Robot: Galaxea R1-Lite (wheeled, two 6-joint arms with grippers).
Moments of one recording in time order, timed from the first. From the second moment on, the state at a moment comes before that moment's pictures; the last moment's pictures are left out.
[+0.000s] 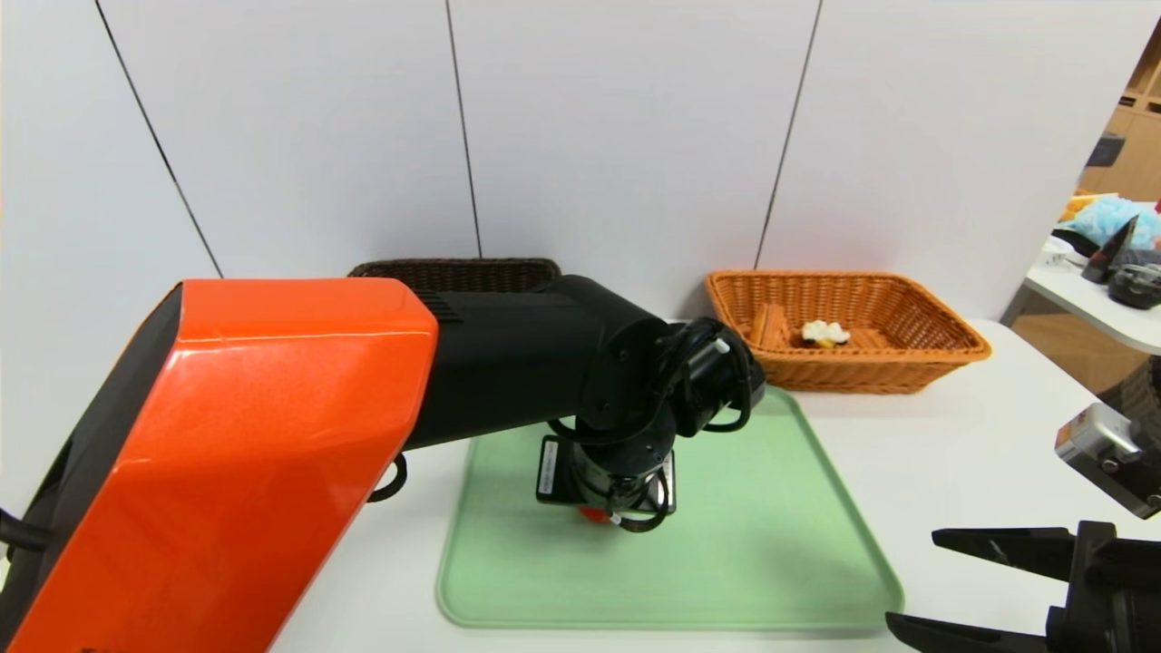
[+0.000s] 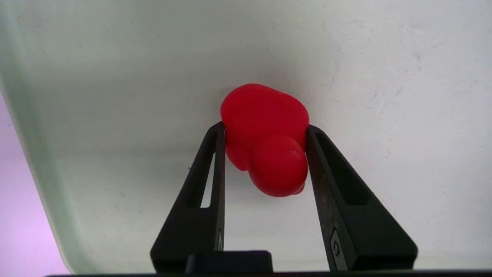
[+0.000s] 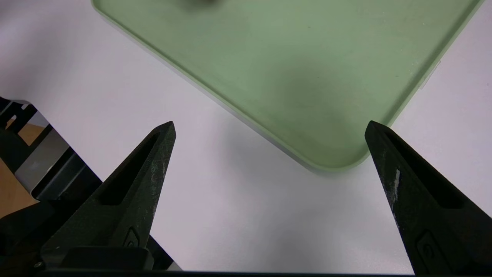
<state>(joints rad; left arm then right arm) -0.93 2.27 -1.97 0.92 0.38 -0.79 0.35 1.07 -0.48 0.01 0.37 -0.04</state>
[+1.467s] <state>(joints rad) -0.46 1.97 -1.97 0.70 0.30 -0.59 0.35 1.06 -0.45 0.01 0.37 -0.04</state>
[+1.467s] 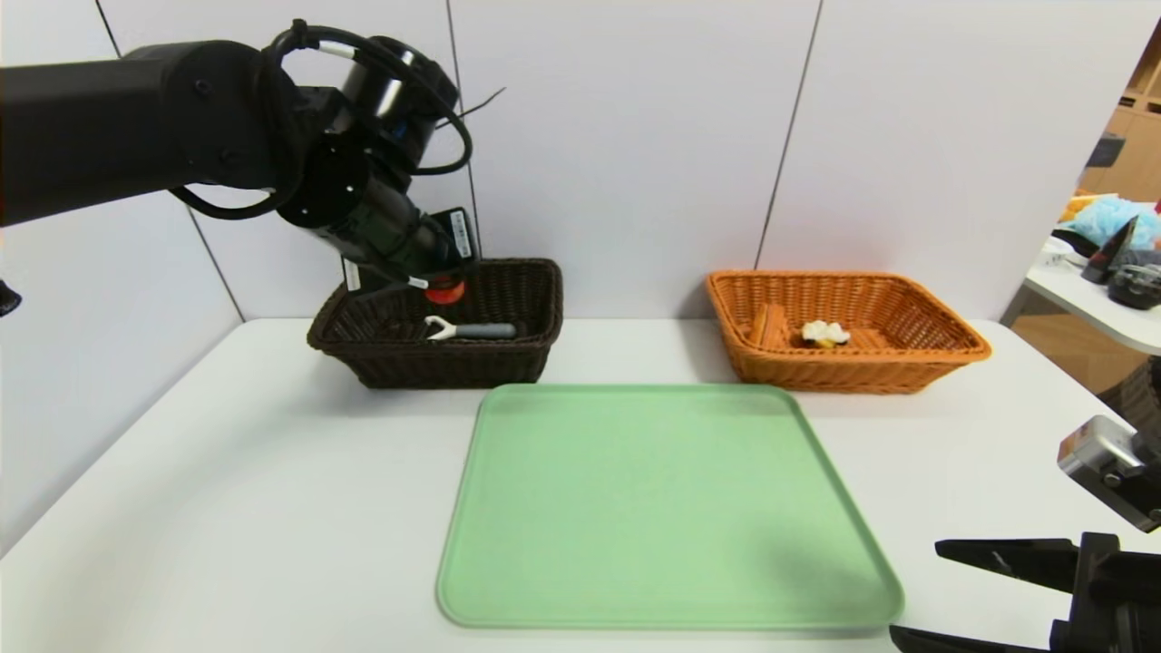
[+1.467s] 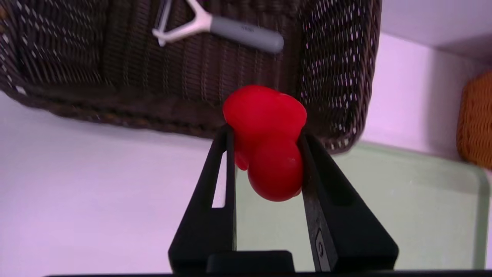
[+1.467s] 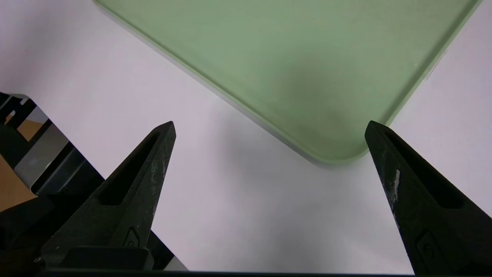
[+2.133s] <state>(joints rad) -0.32 2.13 -1.97 0.51 0.21 -0.56 0.35 1.06 -0.46 0.01 0.37 -0.04</state>
